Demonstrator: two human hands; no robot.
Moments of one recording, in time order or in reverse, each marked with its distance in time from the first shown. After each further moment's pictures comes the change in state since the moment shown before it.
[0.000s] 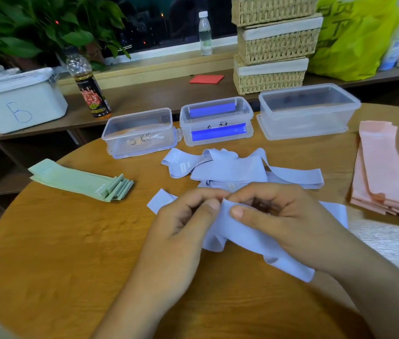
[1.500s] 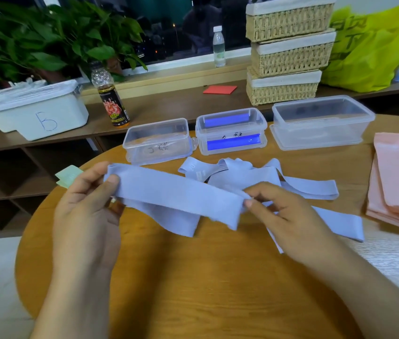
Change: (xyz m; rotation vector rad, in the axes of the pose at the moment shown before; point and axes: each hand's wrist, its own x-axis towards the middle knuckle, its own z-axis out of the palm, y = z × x) left_hand 0.013 0.005 -0.115 -0.430 0.692 0.061; right_hand 0.024 0.027 0.011 -0.259 0.115 -0.016
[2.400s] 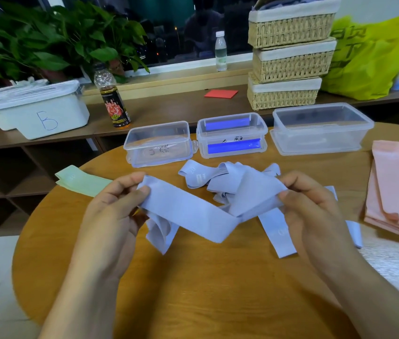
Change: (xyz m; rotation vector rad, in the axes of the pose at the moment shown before) left_hand -0.007 -0.009 0.010 0.126 -0.133 -0.204; right_hand -0.001 -0.009 -0.008 0.674 0.220 -0.097
